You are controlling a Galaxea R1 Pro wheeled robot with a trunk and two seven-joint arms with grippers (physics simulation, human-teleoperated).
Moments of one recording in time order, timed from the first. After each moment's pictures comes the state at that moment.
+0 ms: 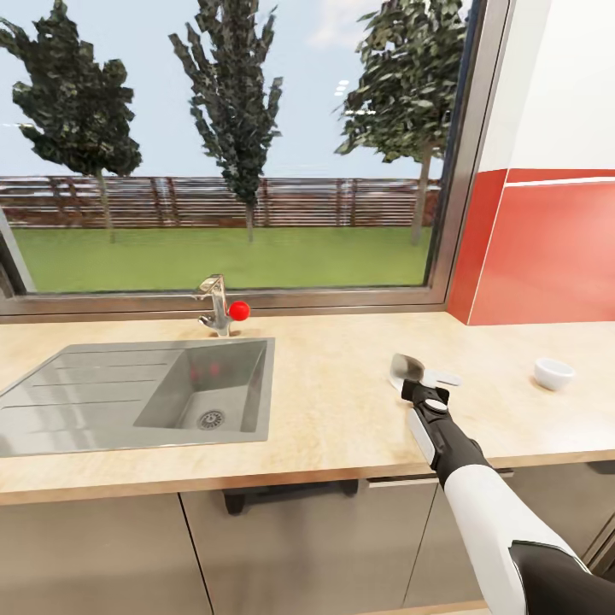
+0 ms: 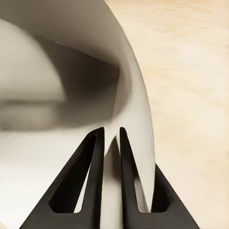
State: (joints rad) left arm -0.06 0.16 0.01 -0.03 0.01 0.15 0.19; right arm -0.86 0.04 -0.13 -0.61 -0.03 0.12 -0.31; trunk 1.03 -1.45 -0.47
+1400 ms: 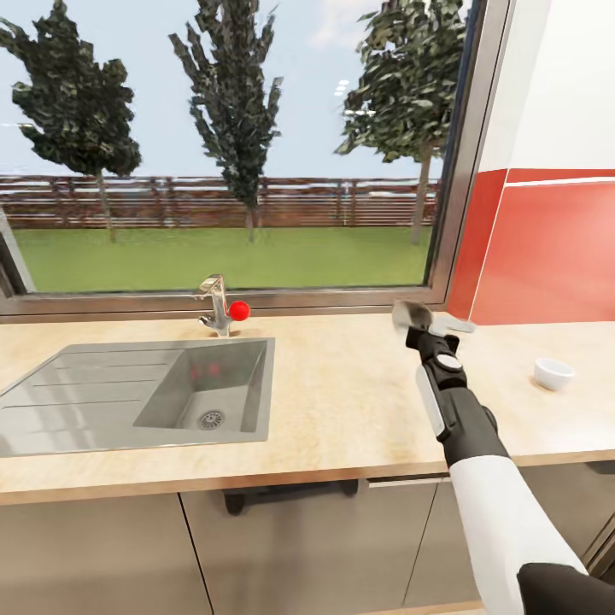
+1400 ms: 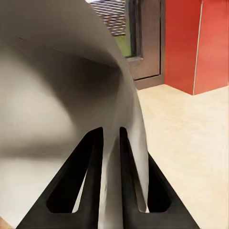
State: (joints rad) left arm -0.06 0.16 0.00 -0.04 0.01 0.13 0.19; right arm -0.86 0.05 -0.06 -1.07 -0.04 0.31 -0.31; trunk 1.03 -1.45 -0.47
